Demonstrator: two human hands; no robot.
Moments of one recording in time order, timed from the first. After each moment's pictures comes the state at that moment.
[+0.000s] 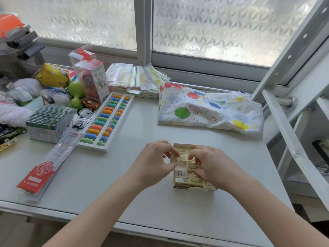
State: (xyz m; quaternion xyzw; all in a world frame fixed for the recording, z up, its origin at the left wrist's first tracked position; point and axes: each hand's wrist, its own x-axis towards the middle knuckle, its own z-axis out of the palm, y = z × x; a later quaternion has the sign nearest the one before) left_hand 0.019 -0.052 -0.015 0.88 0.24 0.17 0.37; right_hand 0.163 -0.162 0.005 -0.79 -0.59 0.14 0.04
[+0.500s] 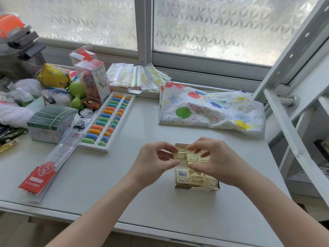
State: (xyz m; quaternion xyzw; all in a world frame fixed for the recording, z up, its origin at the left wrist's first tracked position) left_hand 0.015 -0.053 -0.016 0.74 0.31 0.20 0.57; right_hand 0.166 -0.164 0.020 -0.77 -0.56 0.19 0.23
